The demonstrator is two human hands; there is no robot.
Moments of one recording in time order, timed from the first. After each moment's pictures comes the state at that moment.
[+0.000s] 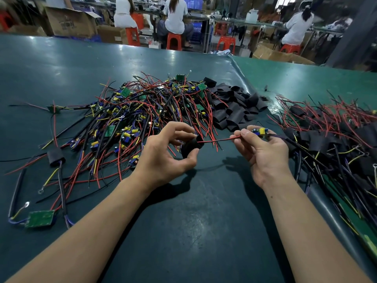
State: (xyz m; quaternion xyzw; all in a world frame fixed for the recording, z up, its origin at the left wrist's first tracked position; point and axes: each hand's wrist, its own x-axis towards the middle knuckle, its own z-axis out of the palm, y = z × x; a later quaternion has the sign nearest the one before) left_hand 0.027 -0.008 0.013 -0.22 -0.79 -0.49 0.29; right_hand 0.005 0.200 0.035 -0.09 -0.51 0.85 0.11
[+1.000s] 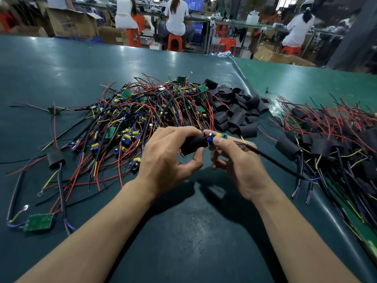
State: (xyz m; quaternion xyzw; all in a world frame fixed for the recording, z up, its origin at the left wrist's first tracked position) left_hand 0.032 -0.002 0.020 -0.25 -0.82 -0.30 0.42; right_hand 0.024 0.167 0.031 0.08 -0.64 0.76 -0.02
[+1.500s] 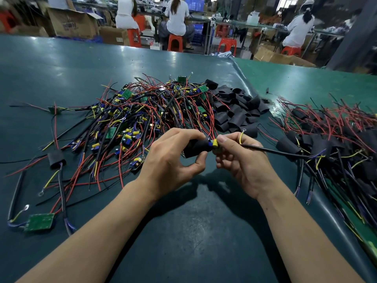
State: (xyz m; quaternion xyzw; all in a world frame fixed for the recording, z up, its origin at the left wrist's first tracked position) left_hand 0.032 -0.002 0.020 -0.29 -0.81 -0.34 0.38; right_hand 0.023 0.178 0.036 0.05 -0.61 0.79 -0.05
